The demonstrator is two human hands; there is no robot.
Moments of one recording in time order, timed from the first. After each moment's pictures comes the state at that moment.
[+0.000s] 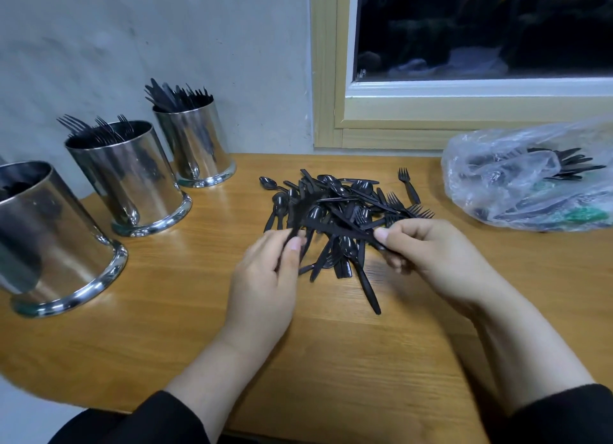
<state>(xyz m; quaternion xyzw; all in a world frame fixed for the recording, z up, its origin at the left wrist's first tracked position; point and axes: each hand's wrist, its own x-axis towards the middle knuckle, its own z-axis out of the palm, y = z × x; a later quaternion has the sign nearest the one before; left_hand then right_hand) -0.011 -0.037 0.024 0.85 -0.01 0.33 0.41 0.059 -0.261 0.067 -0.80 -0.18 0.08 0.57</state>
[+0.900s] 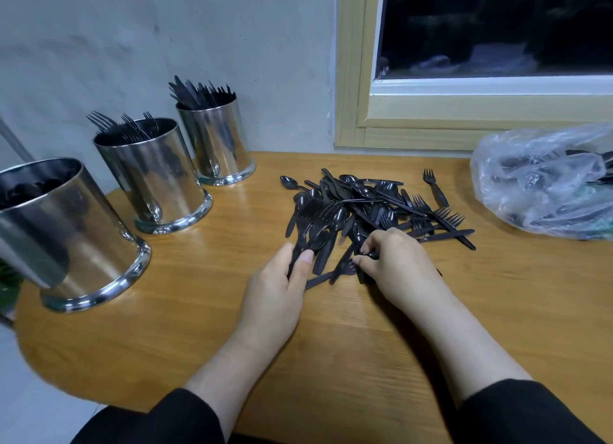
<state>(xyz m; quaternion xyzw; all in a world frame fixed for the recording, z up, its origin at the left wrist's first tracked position) -0.008 -0.011 0.013 0.87 0.05 0.20 0.45 0.078 -0.185 0.028 -0.96 -0.13 -0.02 0.25</state>
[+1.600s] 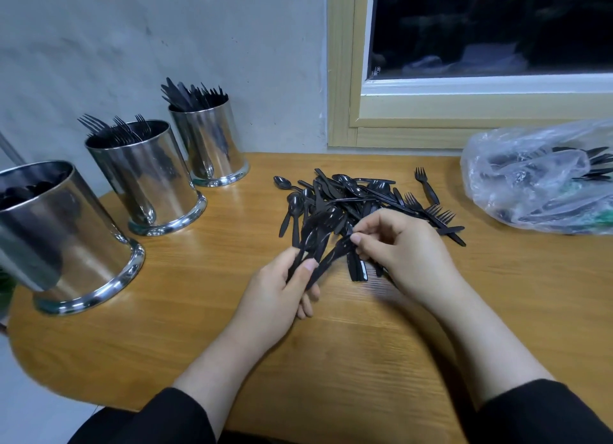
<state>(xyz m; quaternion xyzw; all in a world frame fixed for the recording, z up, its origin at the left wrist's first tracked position) -0.007 -0.012 0.012 0.84 0.02 0.10 0.53 0.063 -0.205 0.055 -0.84 -0.20 -0.05 0.50</state>
